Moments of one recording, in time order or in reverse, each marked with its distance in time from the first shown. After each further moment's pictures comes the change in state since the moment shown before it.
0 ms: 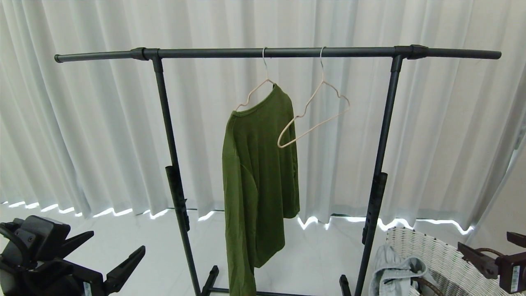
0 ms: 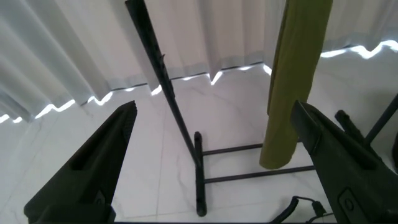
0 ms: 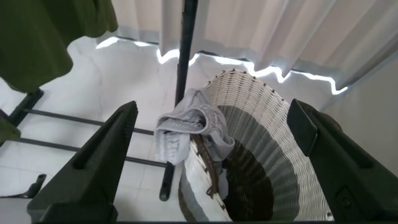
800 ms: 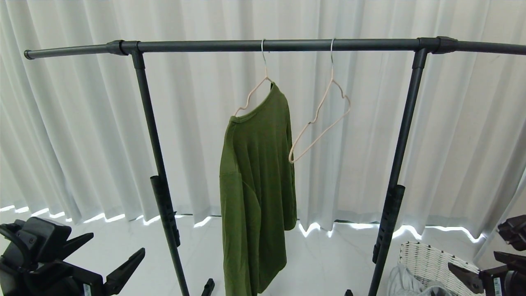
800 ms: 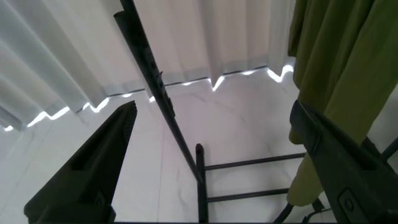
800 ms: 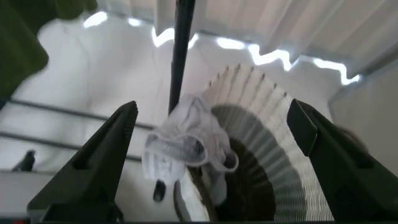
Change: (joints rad) left arm -0.002 -0.011 0.000 0.020 0.000 0.009; right arm -0.019 0.162 0.044 -0.003 -0.009 -0.030
